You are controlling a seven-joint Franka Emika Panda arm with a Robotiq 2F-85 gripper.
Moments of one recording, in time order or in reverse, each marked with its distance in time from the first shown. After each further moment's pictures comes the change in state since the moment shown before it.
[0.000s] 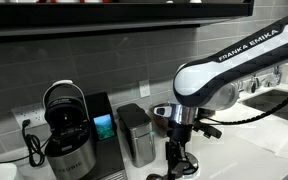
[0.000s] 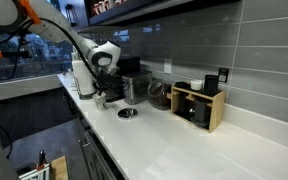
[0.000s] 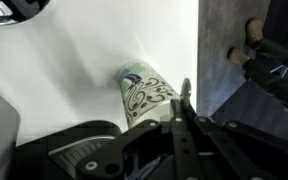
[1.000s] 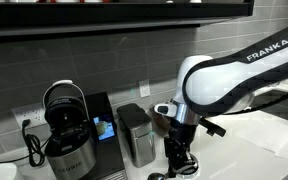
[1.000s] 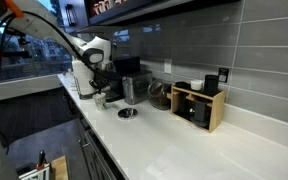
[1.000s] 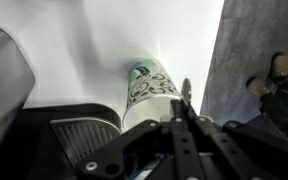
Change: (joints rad) arm 0.037 -0.105 0.012 -0.089 -0.083 0.121 -0.111
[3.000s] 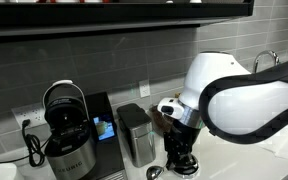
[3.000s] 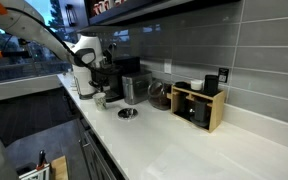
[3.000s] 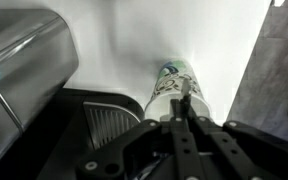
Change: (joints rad) arm 0.053 -0.093 -0.005 -0.116 -0.116 0.233 0.012
